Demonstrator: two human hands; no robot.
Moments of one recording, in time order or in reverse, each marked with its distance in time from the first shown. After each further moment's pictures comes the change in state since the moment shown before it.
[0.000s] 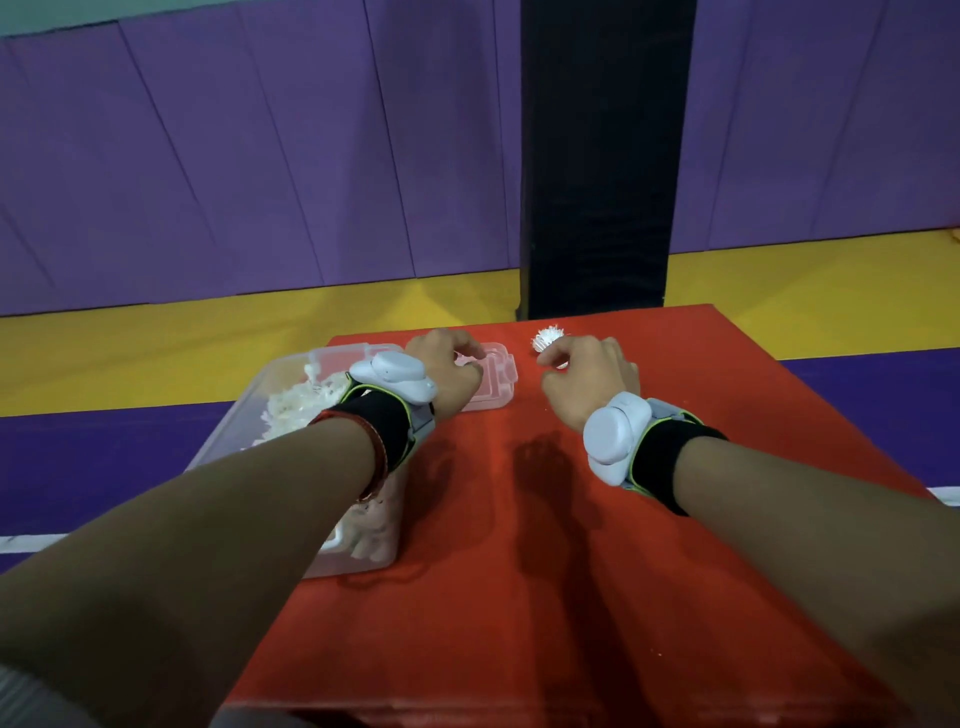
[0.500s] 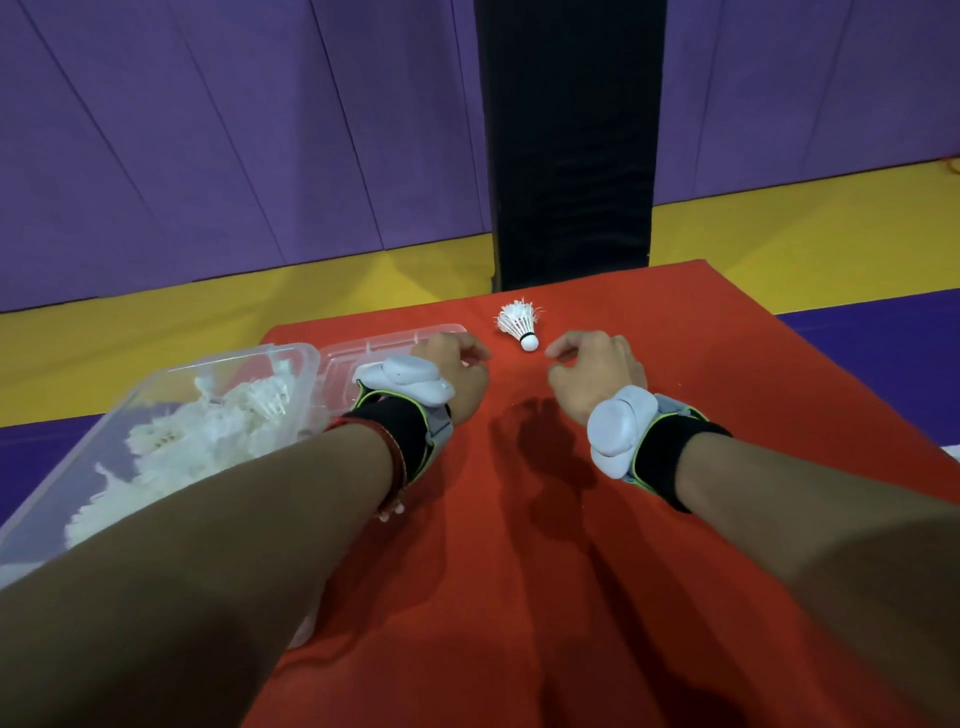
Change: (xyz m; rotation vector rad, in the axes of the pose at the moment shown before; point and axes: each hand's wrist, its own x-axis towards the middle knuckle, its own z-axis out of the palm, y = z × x) left_hand 0.062 0.015 0.110 -0.065 -0.069 -0.087; right_hand 0.077 0.093 0.046 0.058 -0.031 0.134
